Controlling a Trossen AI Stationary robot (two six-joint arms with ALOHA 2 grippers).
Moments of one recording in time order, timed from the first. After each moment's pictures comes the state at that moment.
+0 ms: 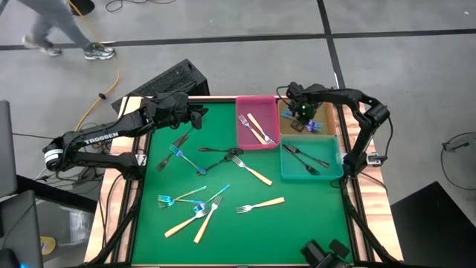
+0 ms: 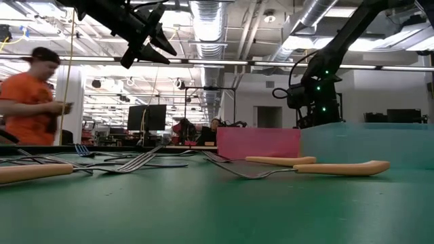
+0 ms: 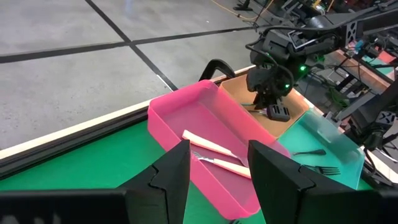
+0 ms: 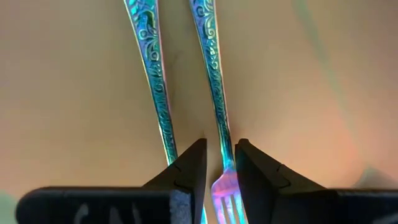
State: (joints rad) left arm 0.48 1.04 0.82 -0.18 -0.12 -0.48; right arm -0.91 1.79 1.06 -0.83 0.20 -0.21
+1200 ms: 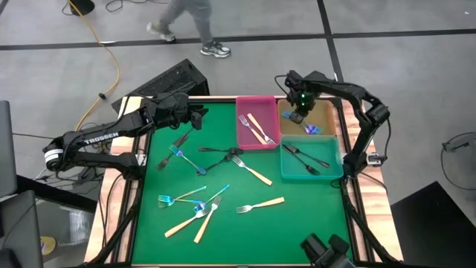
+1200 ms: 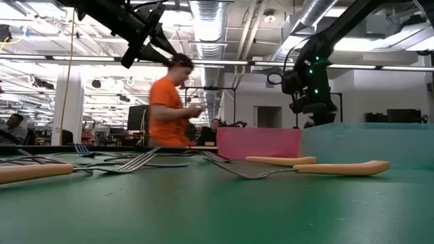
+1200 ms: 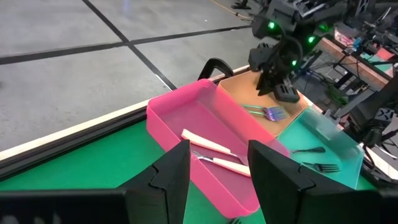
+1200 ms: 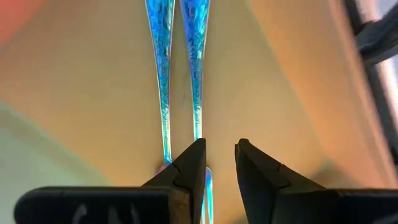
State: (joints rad) left arm 0.48 1.04 0.82 -0.18 -0.11 -0.47; right arm -0.91 1.79 1.30 -1.08 0.15 -0.25
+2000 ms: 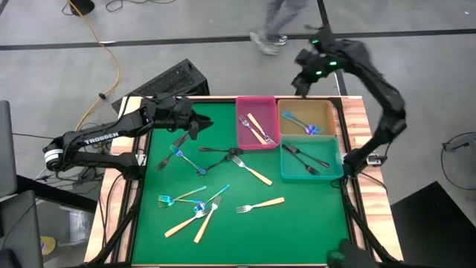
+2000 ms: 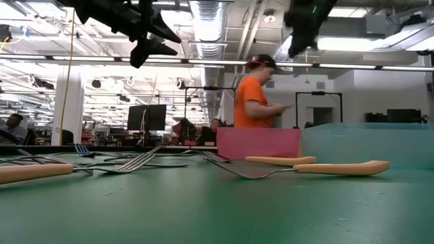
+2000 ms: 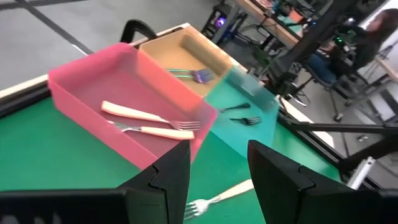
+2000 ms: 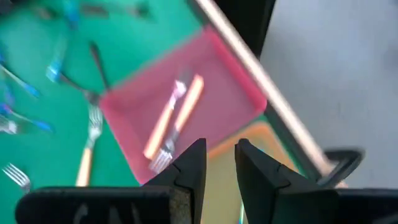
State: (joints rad) left arm 0.48 1.04 0.82 -0.17 0.24 -0.46; right arm -0.90 1.56 1.88 -1.29 -0.31 -0.24
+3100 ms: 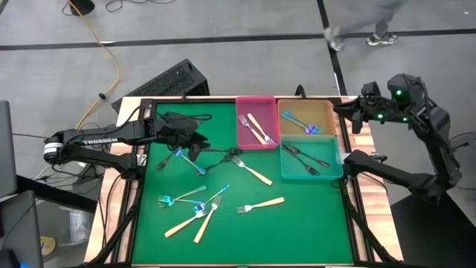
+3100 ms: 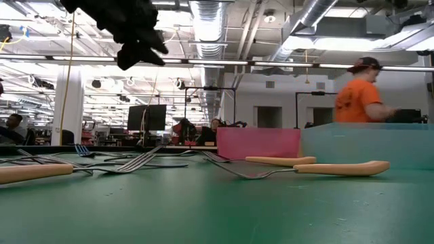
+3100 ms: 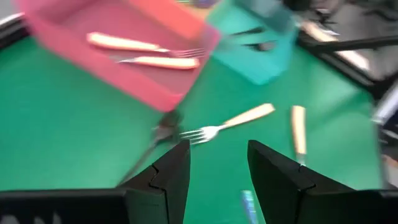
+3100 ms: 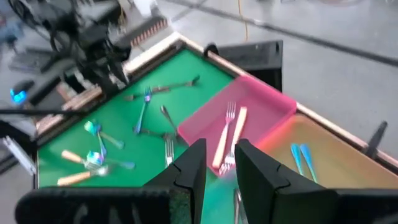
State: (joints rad) left arm 0.24 1.04 0.82 -0.42 0.05 -0.41; right arm -0.90 0.72 1.36 -1.13 -0.40 0.13
